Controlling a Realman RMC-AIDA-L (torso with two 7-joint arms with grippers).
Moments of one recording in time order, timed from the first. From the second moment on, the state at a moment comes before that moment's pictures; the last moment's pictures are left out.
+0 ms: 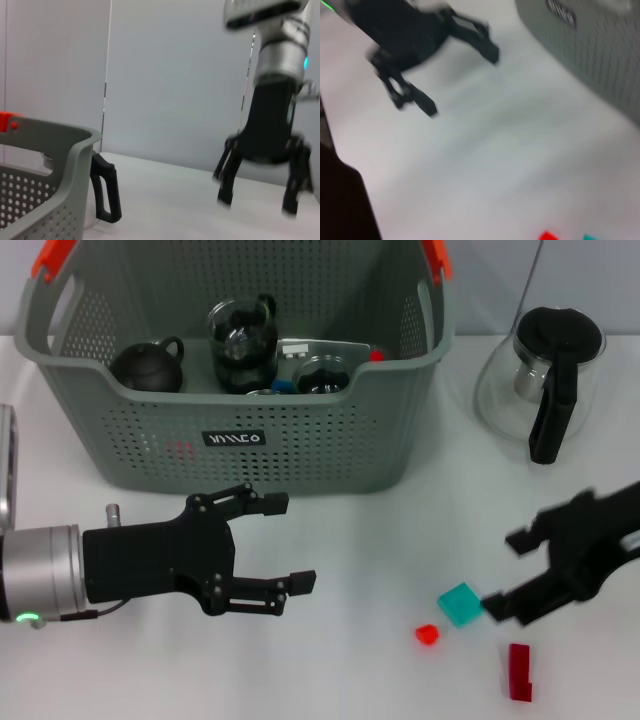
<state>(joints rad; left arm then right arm) -0.38 -2.16 0.76 0.76 1.91 1.70 -1.16 0.51 2.10 -1.15 -1.54 -2.34 -1.90 2.30</state>
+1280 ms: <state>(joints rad) -0.38 -2.16 0.74 0.75 1.92 1.69 -1.14 0.75 2.10 -1.48 -1.09 -2.59 -1.55 2.60</state>
